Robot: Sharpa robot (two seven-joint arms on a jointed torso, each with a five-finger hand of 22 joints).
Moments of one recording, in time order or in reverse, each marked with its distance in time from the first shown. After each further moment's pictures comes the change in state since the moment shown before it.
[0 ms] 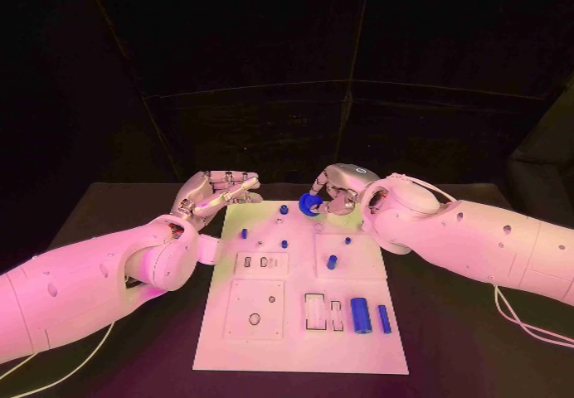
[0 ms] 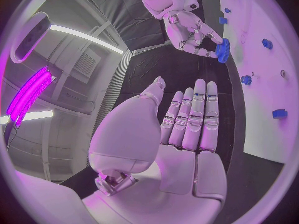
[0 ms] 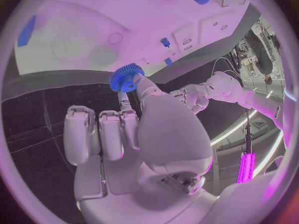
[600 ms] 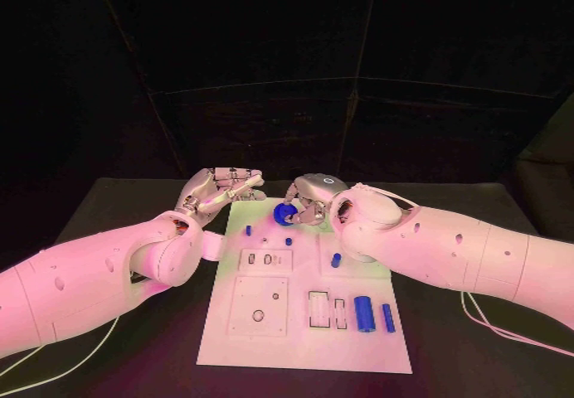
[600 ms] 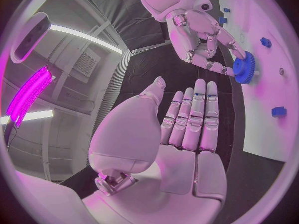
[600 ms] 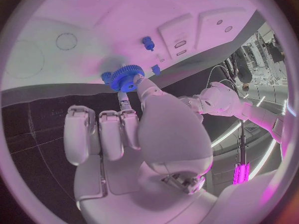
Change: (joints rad) left arm 0.000 0.000 0.000 -0.002 0.000 0.001 -0.001; left_hand 0.000 0.000 0.000 0.000 0.000 0.000 0.000 0.000 0.000 0.000 0.000 0.000 0.000 0.000 0.000 0.000 0.000 0.000 0.000 0.000 0.000 0.000; right arm -0.021 0.164 -0.036 -0.089 -0.071 -0.002 -0.006; right_hand -0.010 -0.003 0.016 -0.003 -0.001 0.005 0.001 -0.014 0.000 0.000 0.000 0.000 0.000 0.000 0.000 0.000 0.000 0.000 0.000 0.000 0.000 0.000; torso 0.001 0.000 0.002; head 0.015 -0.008
